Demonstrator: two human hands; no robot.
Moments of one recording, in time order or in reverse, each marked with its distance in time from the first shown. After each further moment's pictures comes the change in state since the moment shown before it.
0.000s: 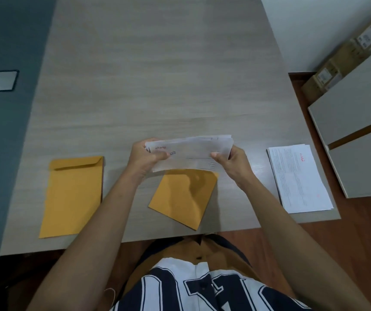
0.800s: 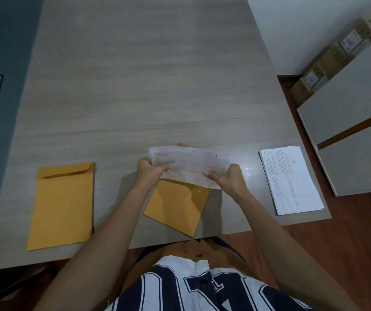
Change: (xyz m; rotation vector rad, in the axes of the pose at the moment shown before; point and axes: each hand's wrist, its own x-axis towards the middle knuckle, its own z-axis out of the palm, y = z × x) left_hand -0.002 -0.027 0.037 -0.036 0.112 -0.210; right_hand -0.010 0.029 -0.001 -0.152 0.105 0.163
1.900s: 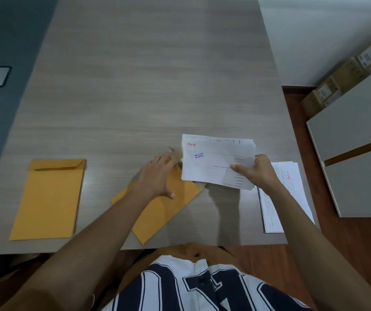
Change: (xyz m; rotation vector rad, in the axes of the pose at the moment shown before) left_hand 0.011 -0.003 0.043 1.386 -0.246 0.499; right_hand 0.049 -0.019 -0.113 -0.311 -0.046 -0.044
